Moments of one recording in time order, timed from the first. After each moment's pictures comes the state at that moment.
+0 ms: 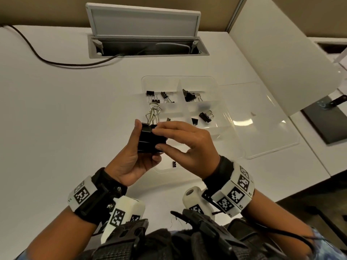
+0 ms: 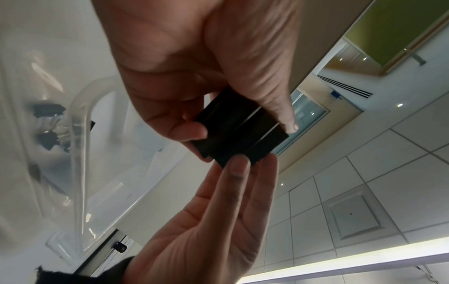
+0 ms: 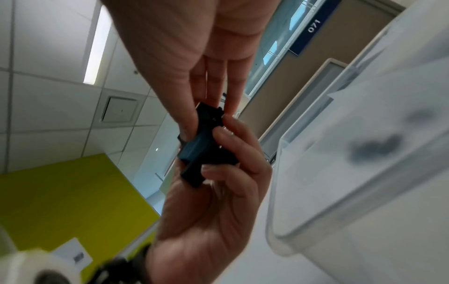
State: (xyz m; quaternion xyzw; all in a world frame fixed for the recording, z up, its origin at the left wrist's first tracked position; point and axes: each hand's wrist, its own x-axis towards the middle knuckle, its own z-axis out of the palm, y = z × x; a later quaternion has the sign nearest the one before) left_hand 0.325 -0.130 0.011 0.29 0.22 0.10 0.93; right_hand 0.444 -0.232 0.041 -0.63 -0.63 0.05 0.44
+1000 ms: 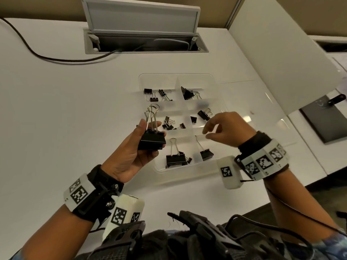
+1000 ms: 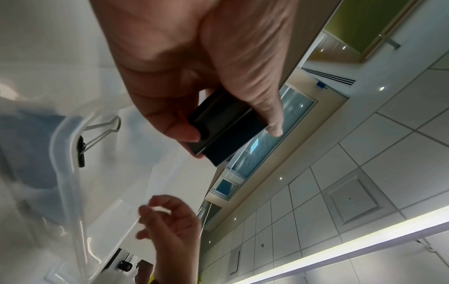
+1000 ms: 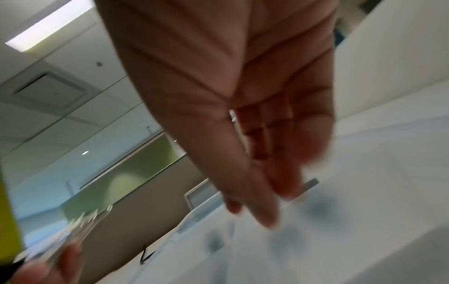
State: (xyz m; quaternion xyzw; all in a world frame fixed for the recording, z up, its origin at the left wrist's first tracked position) left_hand 0.329 -0.120 0.003 0.34 0.24 0.11 0.90; right_hand 0.538 -0.254 0.062 -0.85 -0.47 0.22 0.07
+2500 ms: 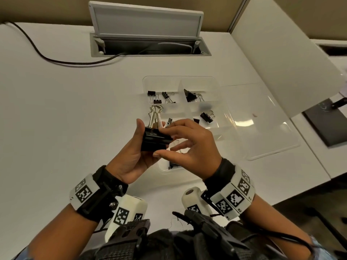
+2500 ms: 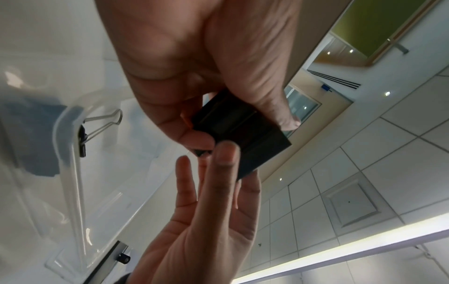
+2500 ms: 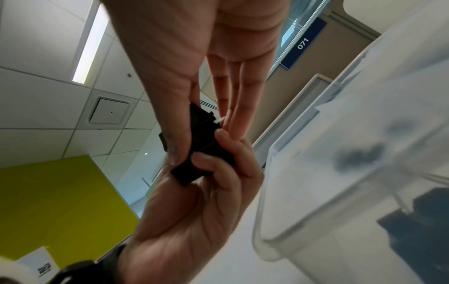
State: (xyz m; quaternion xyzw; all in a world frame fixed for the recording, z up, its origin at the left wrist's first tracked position) left_hand 0.326 -0.127 0.015 0.33 0.19 0.10 0.92; right_hand 0.439 -0.233 0.046 -0.70 -0.54 0.15 0.44
